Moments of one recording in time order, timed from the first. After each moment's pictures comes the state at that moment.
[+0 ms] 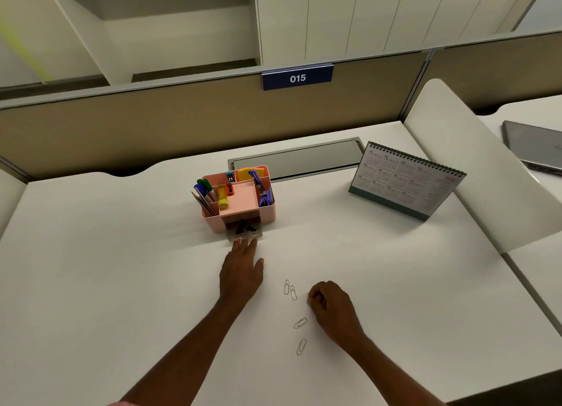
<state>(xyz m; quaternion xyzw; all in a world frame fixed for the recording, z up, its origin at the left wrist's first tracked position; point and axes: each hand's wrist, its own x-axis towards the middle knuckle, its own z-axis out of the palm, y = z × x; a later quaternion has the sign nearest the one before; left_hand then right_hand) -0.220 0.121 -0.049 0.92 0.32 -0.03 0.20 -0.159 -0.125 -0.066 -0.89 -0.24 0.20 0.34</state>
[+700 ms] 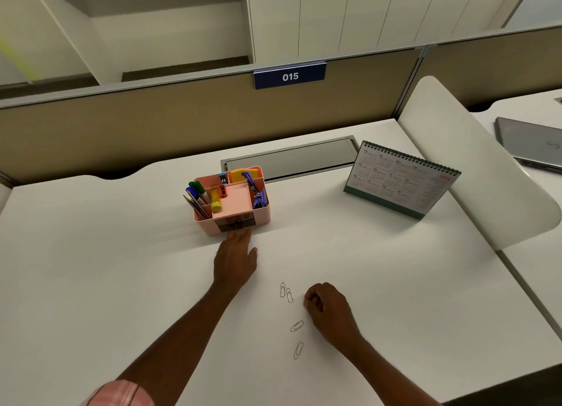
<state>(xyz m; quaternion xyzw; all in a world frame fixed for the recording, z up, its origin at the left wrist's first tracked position) -0.187 0.145 -0.042 0.93 0.30 -0.05 0.18 -0.156 -0.125 -0.074 -0.89 -0.24 0.20 0.34</state>
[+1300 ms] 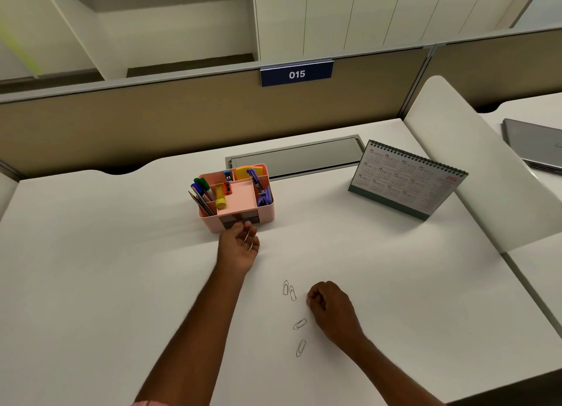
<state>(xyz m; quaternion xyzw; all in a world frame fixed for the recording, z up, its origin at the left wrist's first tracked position) -0.166 0.145 -0.007 0.14 0.49 0.17 0.84 -0.157 -0.124 -0.075 -0.89 -0.24 0.19 0.32</state>
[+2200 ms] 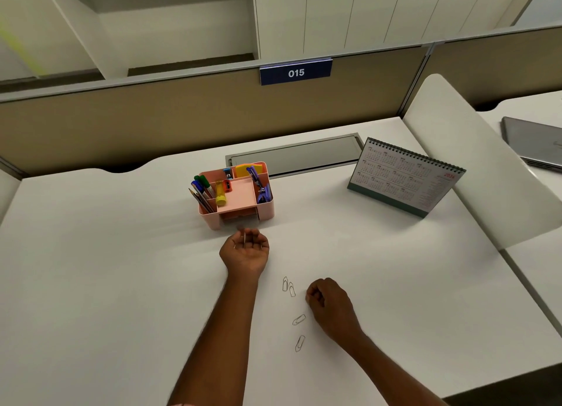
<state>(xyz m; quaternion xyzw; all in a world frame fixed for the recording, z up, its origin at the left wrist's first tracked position) -0.173 0.112 -0.020 -0.06 0.42 0.26 0.87 -0.160 -0.125 -0.072 -0.89 -0.25 0.19 0.33</state>
